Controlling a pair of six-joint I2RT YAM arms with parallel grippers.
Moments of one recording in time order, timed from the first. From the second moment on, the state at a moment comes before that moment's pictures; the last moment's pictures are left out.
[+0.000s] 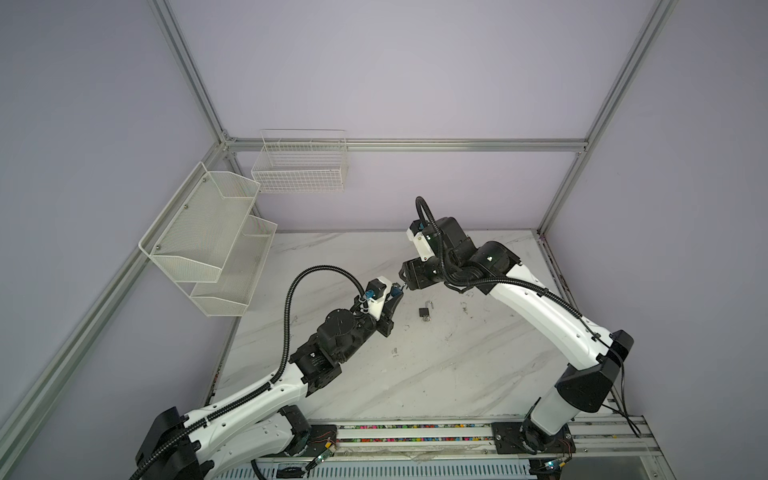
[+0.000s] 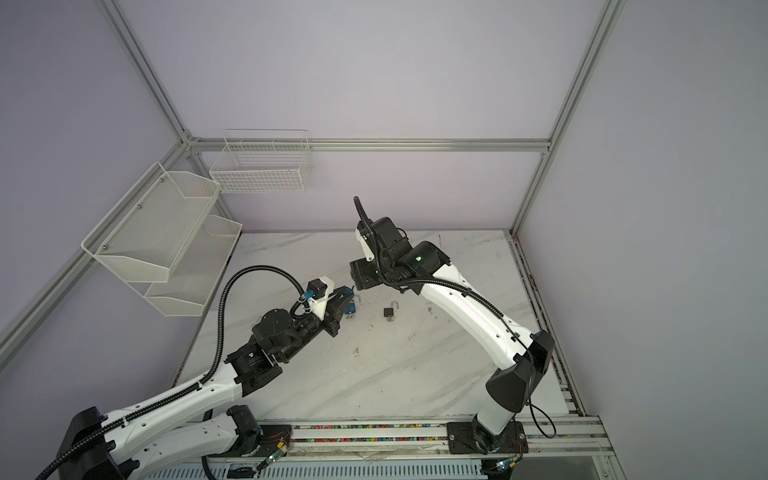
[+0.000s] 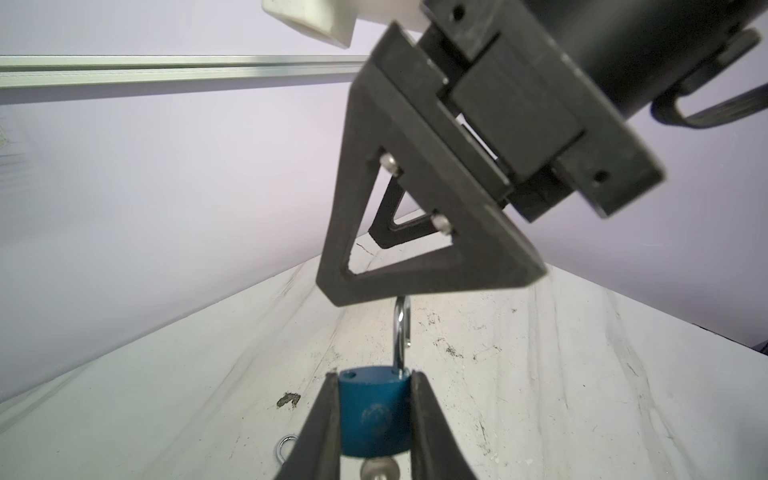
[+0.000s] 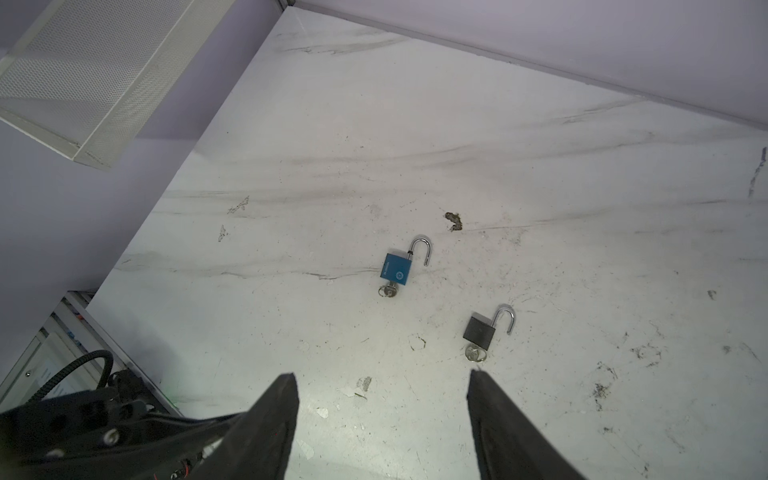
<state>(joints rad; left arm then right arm) -0.82 0.97 0.63 0.32 -0.16 0.03 0.79 1.65 1.85 -0.99 0.02 0.32</state>
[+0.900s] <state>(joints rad) -0.82 0.97 0.63 0.38 -0.16 0.03 0.76 1.56 1.80 -1.01 -0.10 0.25</state>
